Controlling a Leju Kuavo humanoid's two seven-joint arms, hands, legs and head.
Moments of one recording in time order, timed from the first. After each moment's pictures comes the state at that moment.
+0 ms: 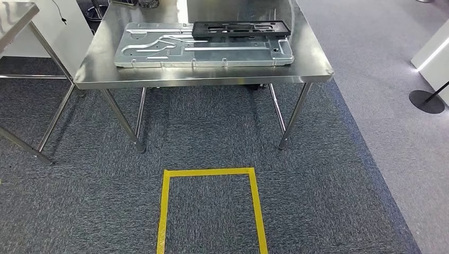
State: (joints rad) left arm -0.09 -0.10 1.28 -0.20 -1.02 -0.15 -0.39; right arm -0.07 0.10 -1.02 -0.20 1.04 -0.08 -0.08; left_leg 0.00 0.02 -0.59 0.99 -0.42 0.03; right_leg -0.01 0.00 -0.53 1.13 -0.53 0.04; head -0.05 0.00
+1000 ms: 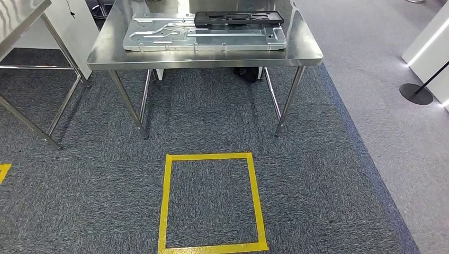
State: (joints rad) left arm -0.09 -0.11 1.29 -0.20 -1.00 -0.13 -0.32; right arm -0.07 0.07 -1.02 -0.20 1.06 -0.05 -0.02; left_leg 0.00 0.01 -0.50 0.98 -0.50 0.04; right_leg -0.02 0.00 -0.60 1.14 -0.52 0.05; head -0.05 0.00
